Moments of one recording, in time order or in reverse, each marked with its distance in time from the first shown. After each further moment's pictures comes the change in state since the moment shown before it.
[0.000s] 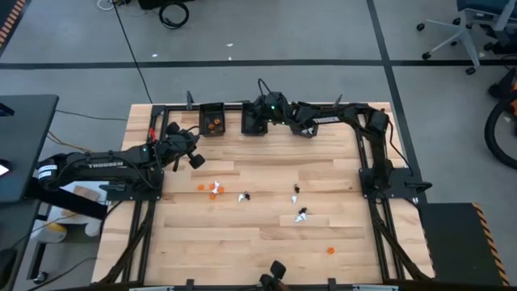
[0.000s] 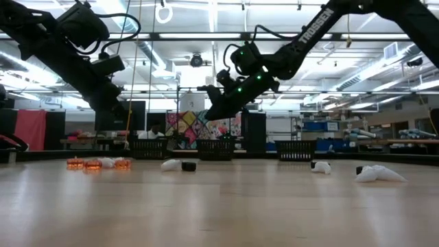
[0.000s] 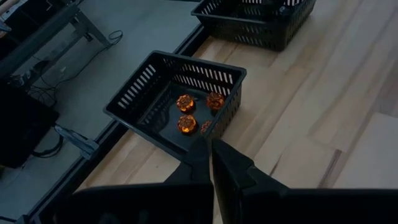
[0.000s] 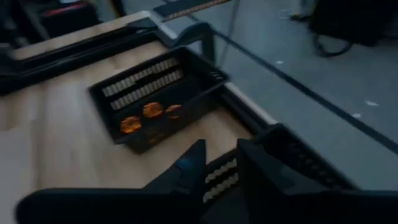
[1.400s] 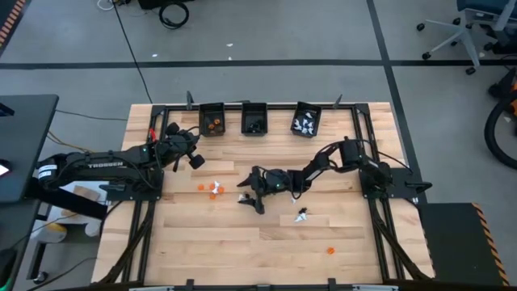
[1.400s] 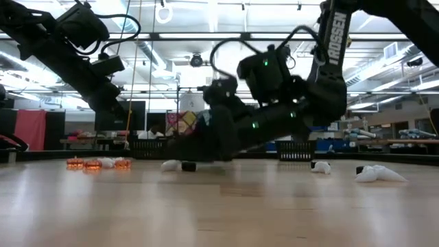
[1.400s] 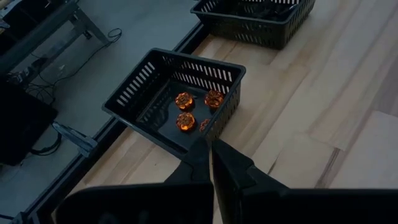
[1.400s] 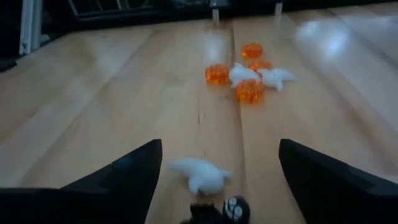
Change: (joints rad) left arm -0.003 0.000 0.000 -0.009 0.000 -0.013; right arm 0.527 0.282 -0.307 0.738 -0.088 -0.028
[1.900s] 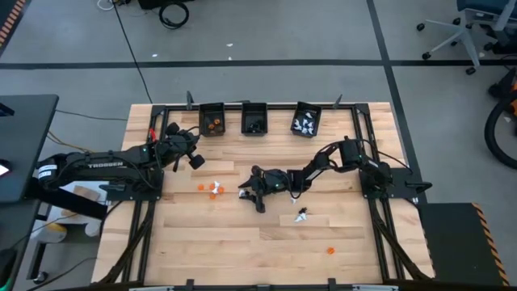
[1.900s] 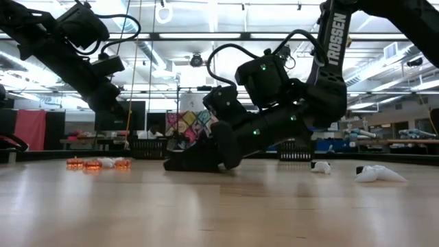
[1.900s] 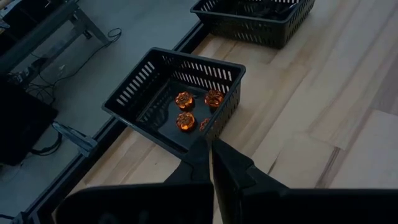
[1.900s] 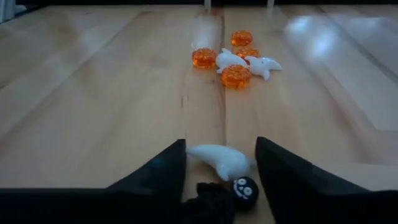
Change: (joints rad) left arm 0.000 0.000 0.000 -0.002 0.000 0.002; right arm -0.002 0.008 -0.016 -0.073 0.035 -0.078
